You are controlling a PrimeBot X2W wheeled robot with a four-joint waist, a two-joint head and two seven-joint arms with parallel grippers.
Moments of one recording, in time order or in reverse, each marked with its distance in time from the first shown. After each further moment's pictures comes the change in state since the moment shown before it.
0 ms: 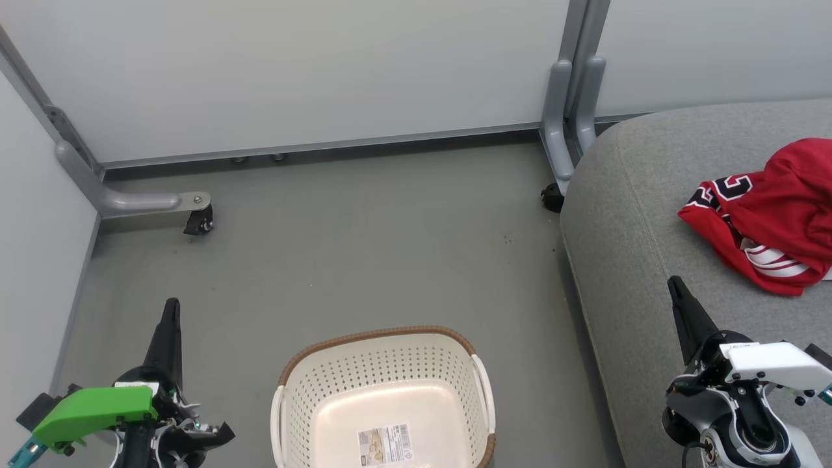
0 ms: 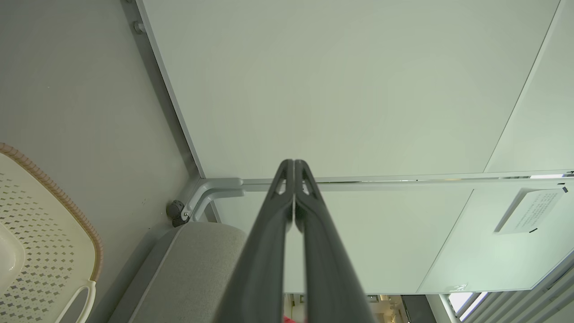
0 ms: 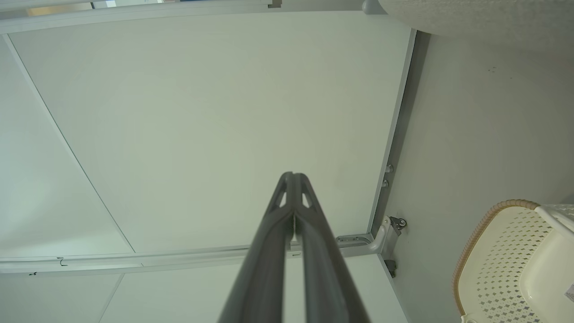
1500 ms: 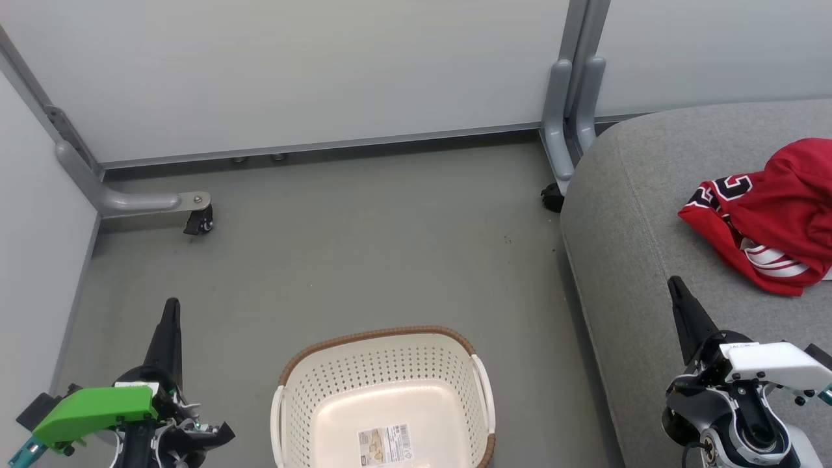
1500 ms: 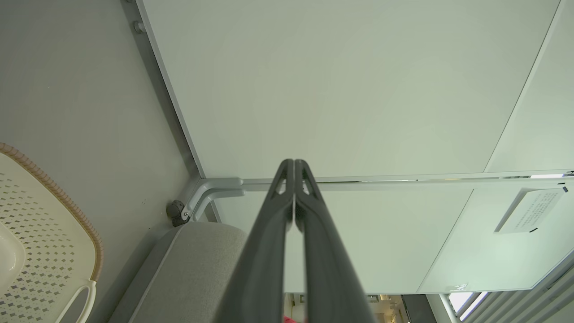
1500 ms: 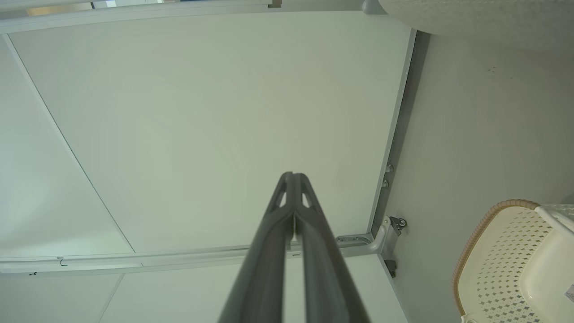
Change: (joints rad) left arm 0.000 0.000 0.000 0.000 0.000 0.000 0.000; right arm 0.000 0.000 0.000 0.000 0.000 0.000 0.000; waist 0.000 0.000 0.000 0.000
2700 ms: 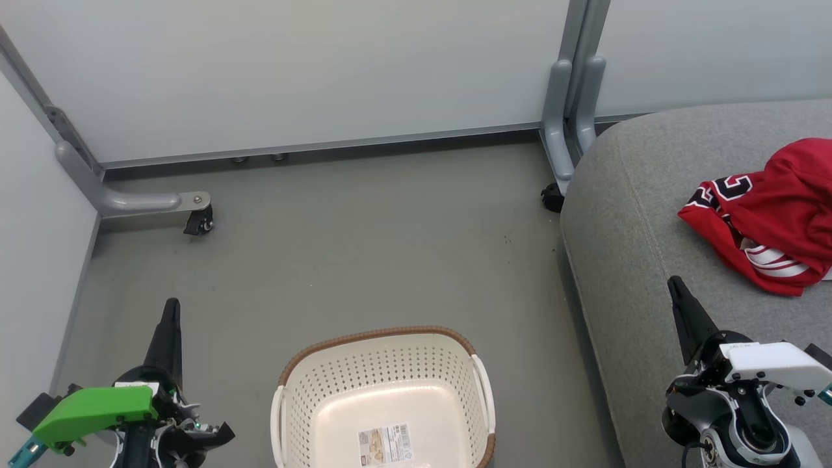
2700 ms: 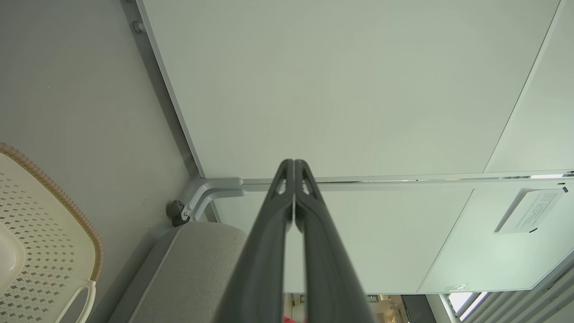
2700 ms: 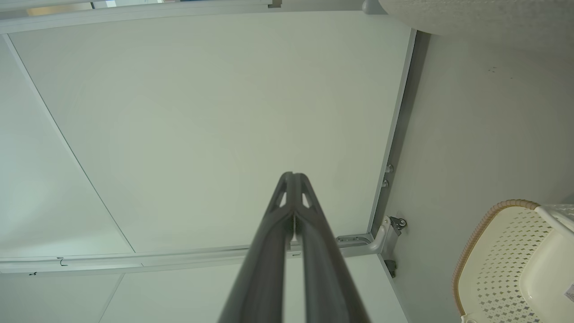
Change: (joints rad) left arm 0.000 0.000 0.000 0.000 0.000 0.000 0.000; right arm 0.000 0.000 0.000 0.000 0.000 0.000 0.000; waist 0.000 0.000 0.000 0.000
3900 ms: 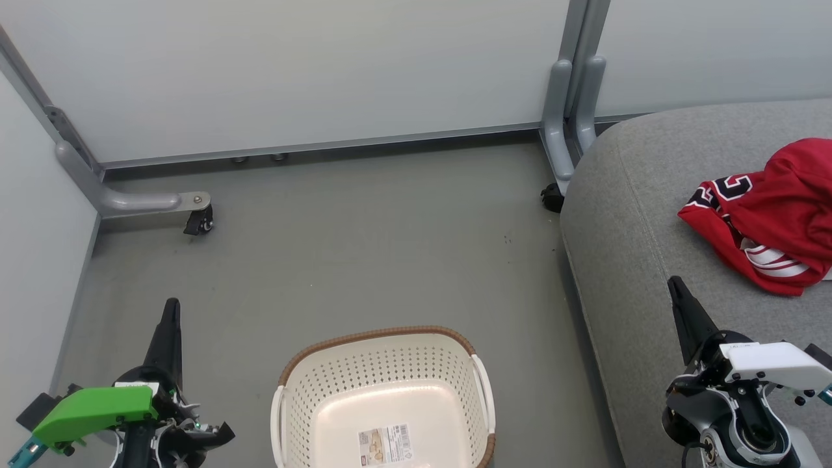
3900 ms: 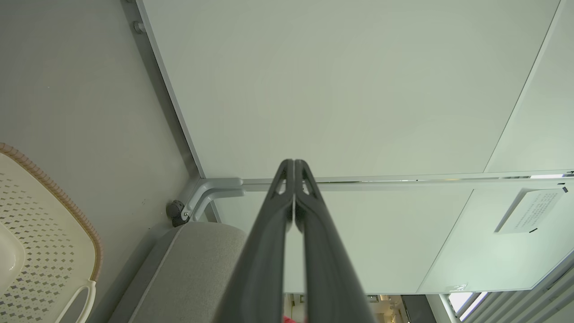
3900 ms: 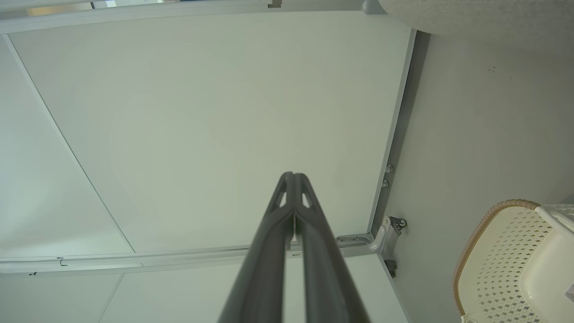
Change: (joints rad) left arm 0.000 0.000 0.000 0.000 0.000 0.000 0.000; right arm 0.000 0.000 0.000 0.000 0.000 0.000 0.000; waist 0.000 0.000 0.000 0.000
